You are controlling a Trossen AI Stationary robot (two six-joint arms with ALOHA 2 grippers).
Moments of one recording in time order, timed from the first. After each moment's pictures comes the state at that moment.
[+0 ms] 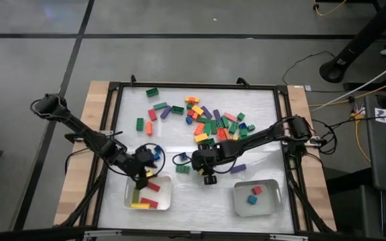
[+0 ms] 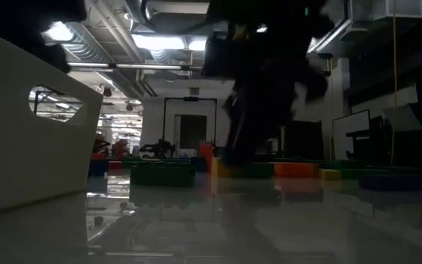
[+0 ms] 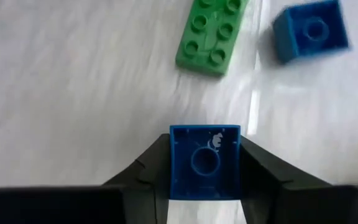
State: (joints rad) left arm -0.55 1.16 0.66 -0.36 -0.33 -0.76; right arm 0.22 1.95 1.34 -0.49 -0.03 0.04
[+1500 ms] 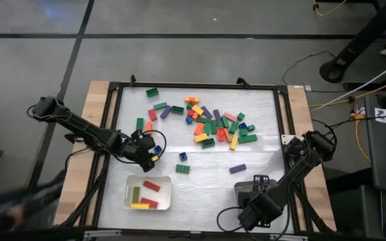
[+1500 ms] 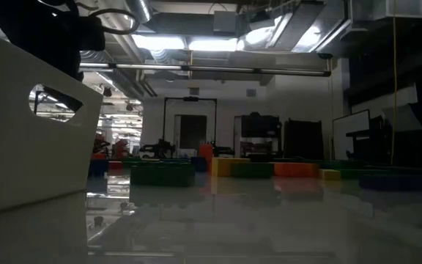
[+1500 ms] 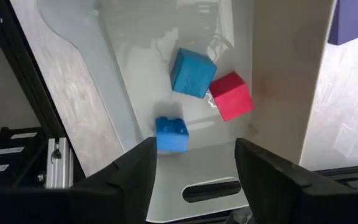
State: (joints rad) left arm -0.38 1.16 0.66 -0.57 -0.48 -0.74; right arm 0.80 1.89 1.61 -1.44 -0.12 0.86
